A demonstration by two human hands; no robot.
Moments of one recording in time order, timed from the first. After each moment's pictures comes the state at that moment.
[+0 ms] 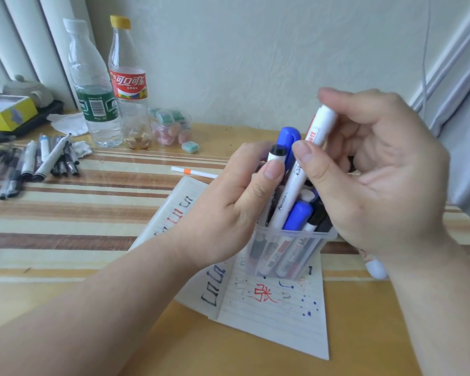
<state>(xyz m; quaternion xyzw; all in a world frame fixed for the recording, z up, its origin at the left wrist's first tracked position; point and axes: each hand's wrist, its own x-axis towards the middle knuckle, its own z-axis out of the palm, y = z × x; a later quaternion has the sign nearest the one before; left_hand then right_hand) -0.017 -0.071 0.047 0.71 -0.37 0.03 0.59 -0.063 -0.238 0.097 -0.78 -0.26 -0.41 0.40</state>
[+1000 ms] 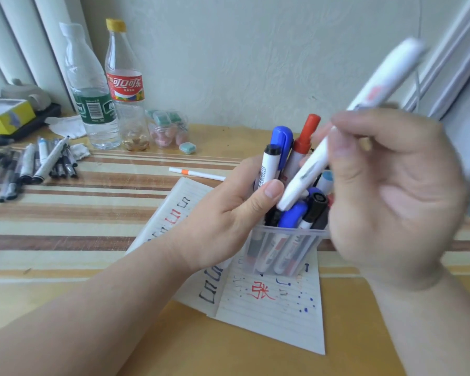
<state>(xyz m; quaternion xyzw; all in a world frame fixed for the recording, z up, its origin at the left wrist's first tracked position) -0.012 -0.070 0.032 0.71 -0.40 -0.02 0.58 -0.081 -0.223 0.091 -0.72 -0.29 -0.48 0.41</state>
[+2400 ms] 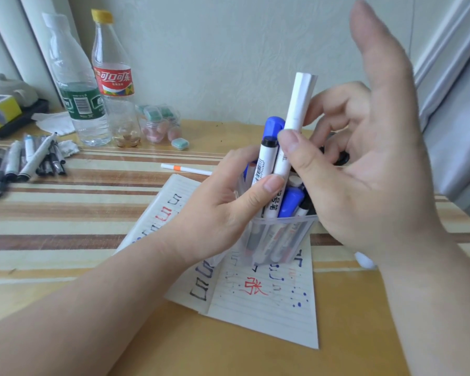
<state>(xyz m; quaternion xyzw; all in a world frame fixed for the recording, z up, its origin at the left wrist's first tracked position) -0.002 -0.081 0.022 0.67 -0.36 -0.03 0.64 -0.084 -0.229 0.111 -0.82 -0.20 -0.37 0.39</state>
